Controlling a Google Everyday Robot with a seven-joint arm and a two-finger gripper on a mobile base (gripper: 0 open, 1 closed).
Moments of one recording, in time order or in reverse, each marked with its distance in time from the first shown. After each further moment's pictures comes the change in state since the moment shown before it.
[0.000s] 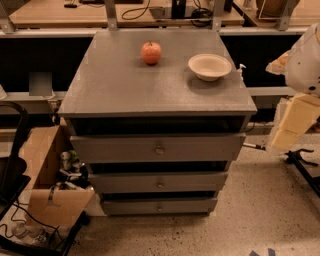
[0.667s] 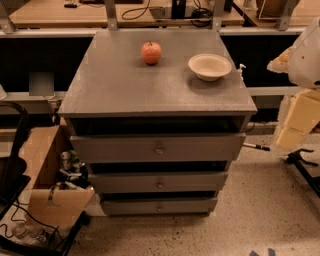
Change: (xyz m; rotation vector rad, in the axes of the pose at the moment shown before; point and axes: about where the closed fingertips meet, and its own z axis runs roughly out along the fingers) arm -0.002 0.006 -0.012 -0.026 0.017 -0.004
